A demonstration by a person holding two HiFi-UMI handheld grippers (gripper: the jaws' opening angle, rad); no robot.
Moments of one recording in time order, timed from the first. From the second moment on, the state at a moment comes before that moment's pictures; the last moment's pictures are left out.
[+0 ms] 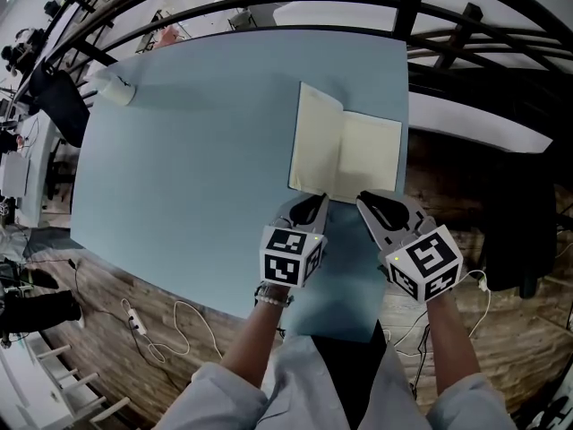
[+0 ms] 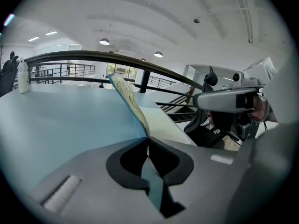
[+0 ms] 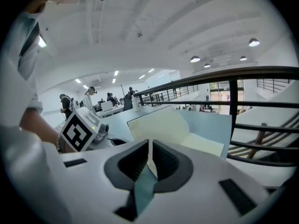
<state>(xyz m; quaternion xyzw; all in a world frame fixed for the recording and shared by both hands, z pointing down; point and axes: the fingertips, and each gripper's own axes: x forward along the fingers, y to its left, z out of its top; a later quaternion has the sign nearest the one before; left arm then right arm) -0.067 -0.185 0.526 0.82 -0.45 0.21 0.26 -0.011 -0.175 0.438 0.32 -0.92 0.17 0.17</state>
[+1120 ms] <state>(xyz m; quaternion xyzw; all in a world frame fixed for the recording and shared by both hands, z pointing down) -0.055 -0.179 0.527 0.86 -0.39 0.26 0.19 -0.071 -0.192 0.427 0.21 -0.95 0.21 0.13</state>
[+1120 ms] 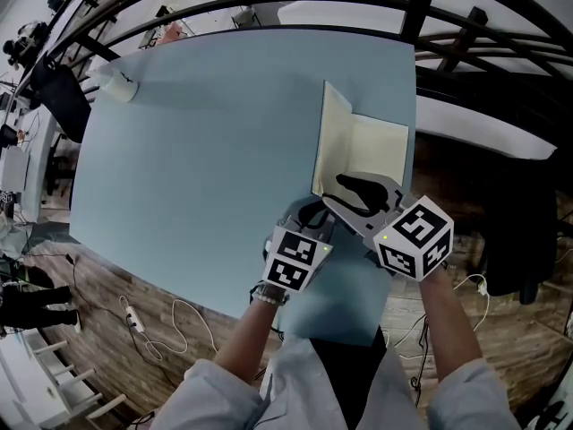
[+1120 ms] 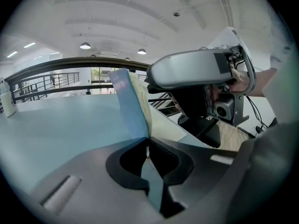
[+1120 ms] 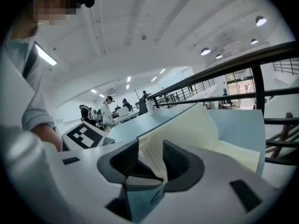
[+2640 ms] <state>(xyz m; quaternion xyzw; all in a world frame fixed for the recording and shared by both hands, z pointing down) -0.028 -0.172 0.535 0.87 -0.34 0.30 0.21 -0.002 -0.183 0.436 0.36 -0.89 0.24 0.11</state>
